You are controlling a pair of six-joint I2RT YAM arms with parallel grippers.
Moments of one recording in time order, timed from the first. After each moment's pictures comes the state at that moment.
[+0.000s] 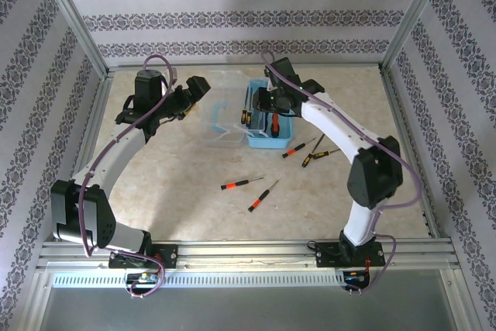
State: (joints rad) left arm -0.15 1.43 1.15 -0.20 0.51 -0.89; right arm 0.49 1.77 1.59 -0.67 -0.09 0.52
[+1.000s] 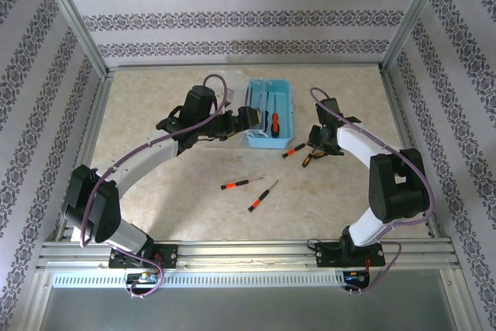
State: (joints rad) left arm -0.51 1.52 1.15 -0.19 0.54 -0.84; right arm 0.17 1.63 1.00 -0.56 0.06 0.57
